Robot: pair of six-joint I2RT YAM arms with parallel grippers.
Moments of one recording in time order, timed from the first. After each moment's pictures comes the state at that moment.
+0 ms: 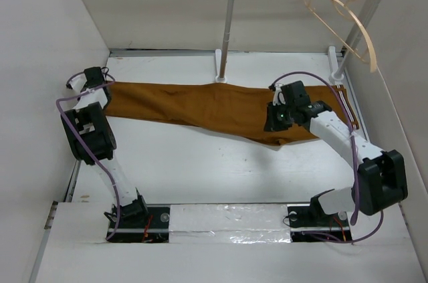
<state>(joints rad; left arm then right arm) 0.34 1.93 1.35 -0.34 -0.44 -0.69 0.38 1.39 1.03 -0.60 -0.24 0.21</state>
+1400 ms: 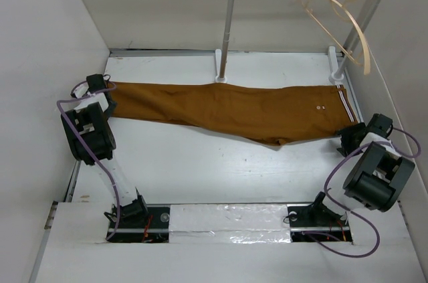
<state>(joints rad) 0.35 1.94 1.27 -0.35 -0.34 -0.74 -0.64 1.39 0.69 -0.30 -0.21 0.70</state>
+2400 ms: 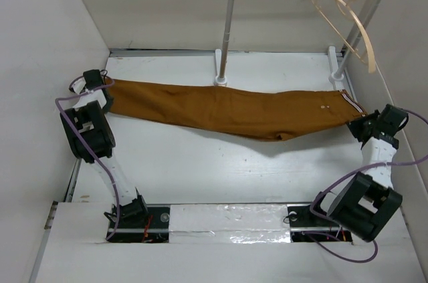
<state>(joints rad) 0.36 1.98 1.35 -0.34 -0.30 -0.70 -0.64 1.18 0.75 -0.26 -0.23 0.70</state>
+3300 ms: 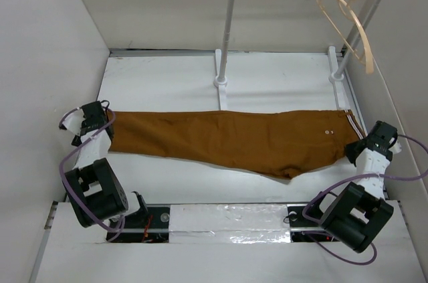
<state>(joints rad) 0.39 1.31 0.74 -0.36 -0.50 -0.82 -0.67 1.04 0.61 -0.53 0.01 0.67</state>
